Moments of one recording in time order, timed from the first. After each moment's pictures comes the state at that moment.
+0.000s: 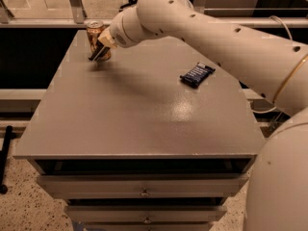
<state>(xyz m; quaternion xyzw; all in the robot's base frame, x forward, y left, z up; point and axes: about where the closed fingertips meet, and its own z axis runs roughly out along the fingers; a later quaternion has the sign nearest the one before) 0.736 0.126 0.928 -0.50 0.70 0.13 0.50</state>
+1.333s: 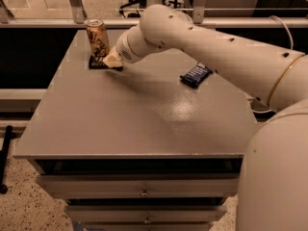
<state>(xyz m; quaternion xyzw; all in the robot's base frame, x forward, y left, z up) 0.732 0.113 0.864 -0.50 0.73 0.14 0.44</state>
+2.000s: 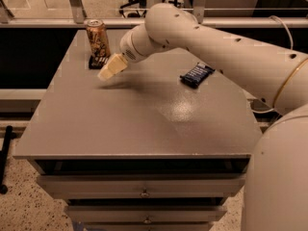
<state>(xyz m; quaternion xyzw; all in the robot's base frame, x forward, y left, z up) 0.730 0.106 0.868 -0.51 0.73 0.14 0.44</state>
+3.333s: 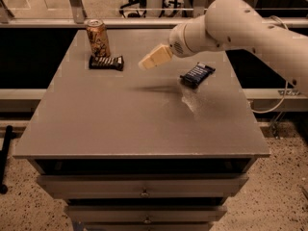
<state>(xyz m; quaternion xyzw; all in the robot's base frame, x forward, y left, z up) 0.716 -0.038 0.904 -0.41 0.77 0.12 0.48</state>
